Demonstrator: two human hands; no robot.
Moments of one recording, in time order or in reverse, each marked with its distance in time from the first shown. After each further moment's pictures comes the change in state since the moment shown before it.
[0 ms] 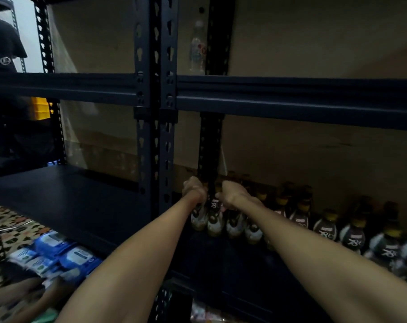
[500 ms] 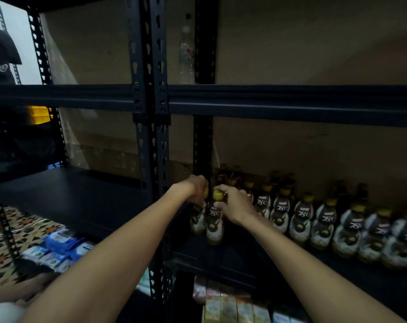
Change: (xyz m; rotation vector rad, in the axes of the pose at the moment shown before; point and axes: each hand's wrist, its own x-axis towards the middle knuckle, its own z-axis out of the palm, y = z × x) left_hand -0.074 0.016 -0.040 0.746 -0.324 0.429; right_hand -0.099 0.038 0.017 0.263 0.164 -0.134
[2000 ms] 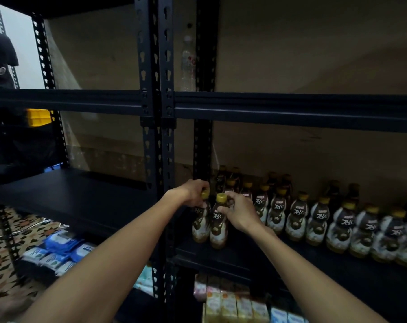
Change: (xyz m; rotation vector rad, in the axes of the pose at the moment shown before) left_hand -0.032 -0.013 0.004 -0.169 0.044 0.098; right_hand -0.023 0.009 0.010 0.159 0.097 0.028
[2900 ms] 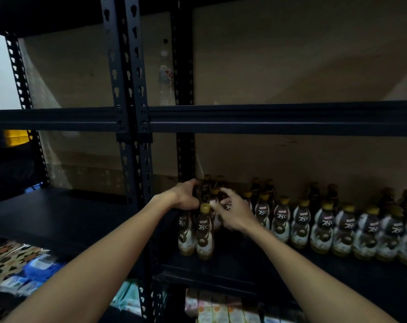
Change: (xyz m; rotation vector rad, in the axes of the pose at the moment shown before) left_hand -0.007 0.040 -0.027 -0.130 -0.024 -0.045; right_hand 0.001 0.003 -0.041 0.045 0.026 0.023
